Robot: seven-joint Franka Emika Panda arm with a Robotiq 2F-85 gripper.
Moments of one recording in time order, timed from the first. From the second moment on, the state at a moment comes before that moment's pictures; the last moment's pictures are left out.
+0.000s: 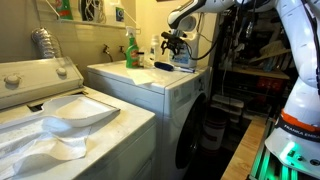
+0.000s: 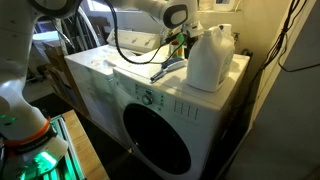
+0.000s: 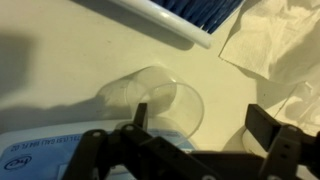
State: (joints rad) arm -0.14 0.53 -0.11 -1.41 0.18 2.27 0.94
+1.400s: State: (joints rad) arm -0.11 0.50 -0.14 -1.42 0.17 2.11 1.09
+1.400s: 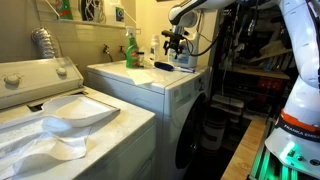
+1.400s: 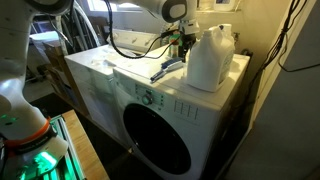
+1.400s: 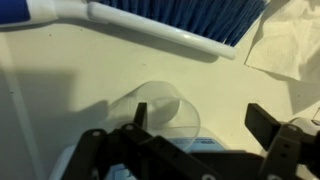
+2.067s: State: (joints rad) arm -0.11 0.50 -0.16 -1.43 0.16 2.11 1.10
